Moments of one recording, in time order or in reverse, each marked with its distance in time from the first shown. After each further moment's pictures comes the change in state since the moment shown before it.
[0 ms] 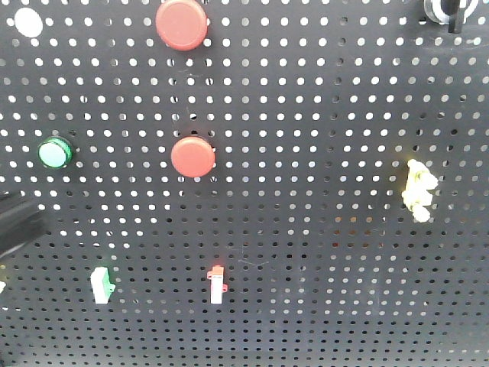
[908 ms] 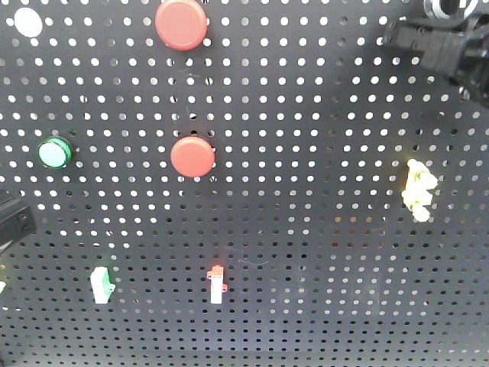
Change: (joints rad) left arm 0.000 -0.004 0.002 0.000 -0.013 -0.021; right arm 0.244 0.291 -0.118 0.186 -0.275 -0.111
